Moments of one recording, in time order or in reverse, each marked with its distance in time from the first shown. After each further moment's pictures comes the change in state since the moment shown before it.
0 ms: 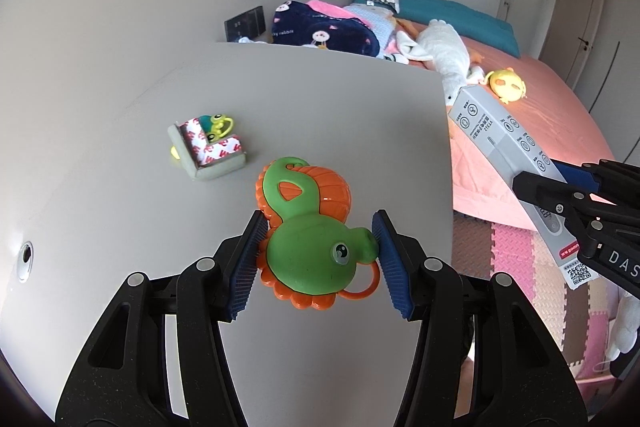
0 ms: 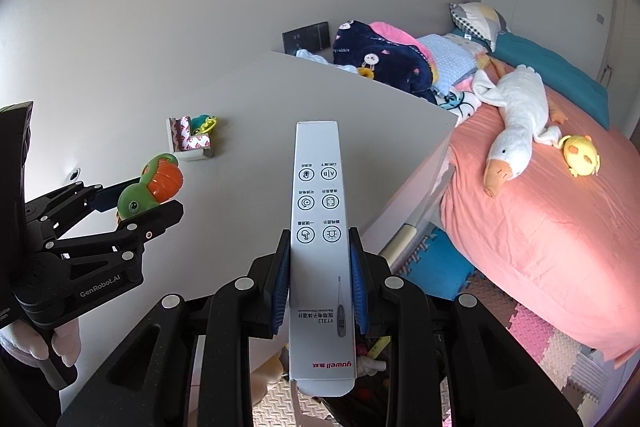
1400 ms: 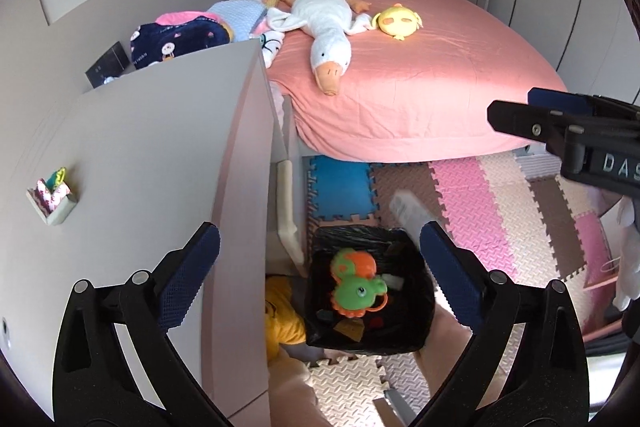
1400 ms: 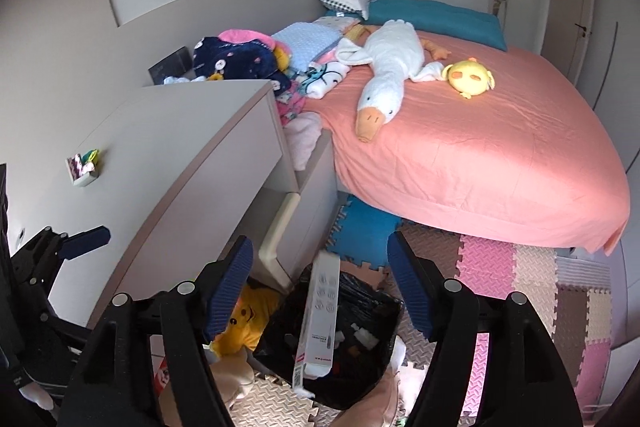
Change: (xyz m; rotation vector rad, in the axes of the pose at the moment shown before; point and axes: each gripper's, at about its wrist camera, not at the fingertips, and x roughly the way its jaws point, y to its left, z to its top) left arm 0.011 -0.168 -0.027 0.341 0.056 -0.177; right arm -0.073 -0.145 -0.094 0.355 -0.045 -0.247
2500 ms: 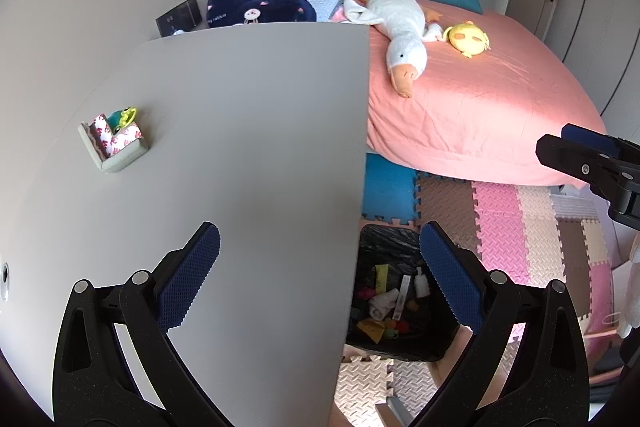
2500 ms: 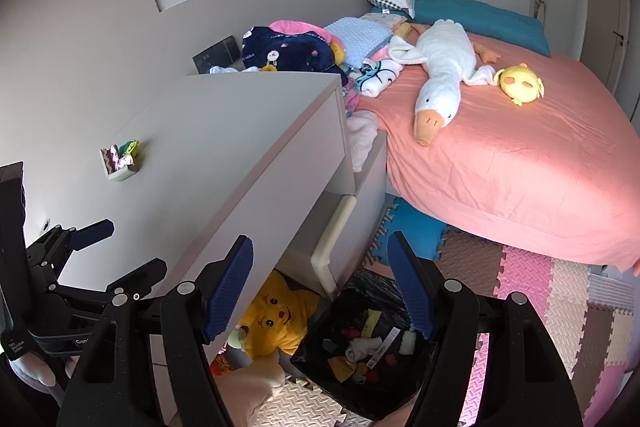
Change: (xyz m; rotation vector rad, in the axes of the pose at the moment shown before) left arm -0.003 0.096 -0.026 -0.210 0.018 0.104; right arm 0.034 0.079 0.009 -0.094 0.032 0.152
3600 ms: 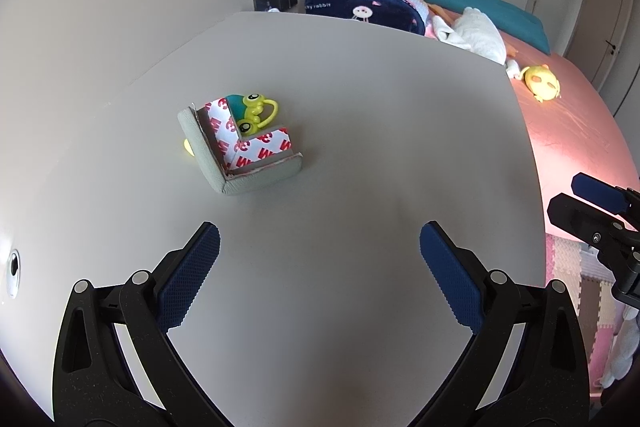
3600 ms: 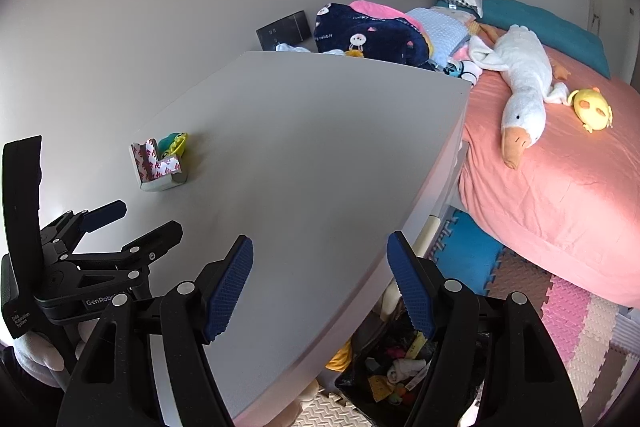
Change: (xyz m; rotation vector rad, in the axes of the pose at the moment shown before) left arm 0.036 0.132 0.020 -0.197 0.000 0.124; right arm 0.090 0.107 0.045 -0.100 0.058 0.137
